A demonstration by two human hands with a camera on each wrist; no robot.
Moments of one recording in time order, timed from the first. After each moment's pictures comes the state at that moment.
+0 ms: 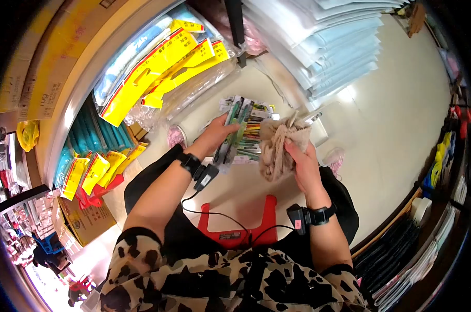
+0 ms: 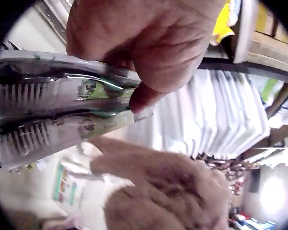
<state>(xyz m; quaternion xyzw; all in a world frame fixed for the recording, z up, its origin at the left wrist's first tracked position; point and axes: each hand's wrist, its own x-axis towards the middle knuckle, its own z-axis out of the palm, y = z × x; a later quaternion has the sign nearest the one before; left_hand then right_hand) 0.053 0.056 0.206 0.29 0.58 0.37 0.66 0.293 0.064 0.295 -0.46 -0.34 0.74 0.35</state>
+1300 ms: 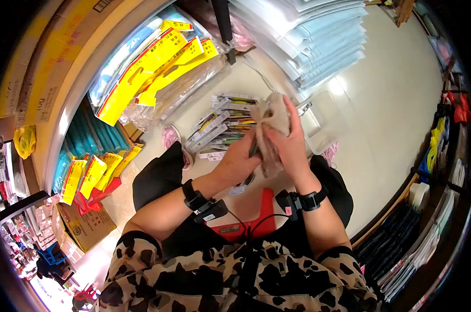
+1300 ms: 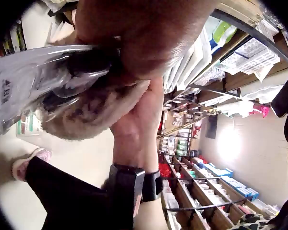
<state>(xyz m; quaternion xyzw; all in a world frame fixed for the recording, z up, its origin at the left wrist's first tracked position) 0.129 0.012 0.314 0.51 0.56 0.31 0.58 0.270 0.064 0.302 -0.49 -0.48 0.60 0.42</state>
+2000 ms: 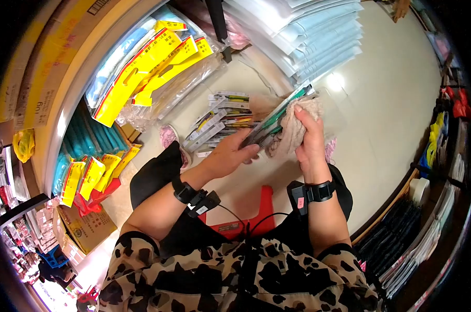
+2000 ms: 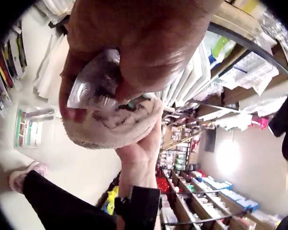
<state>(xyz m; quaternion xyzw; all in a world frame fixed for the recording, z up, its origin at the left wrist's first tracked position) 0.113 0.018 0.305 0.46 0.49 0.27 0.69 0.301 0.088 0.321 -0.47 -0.21 0.71 0.48</state>
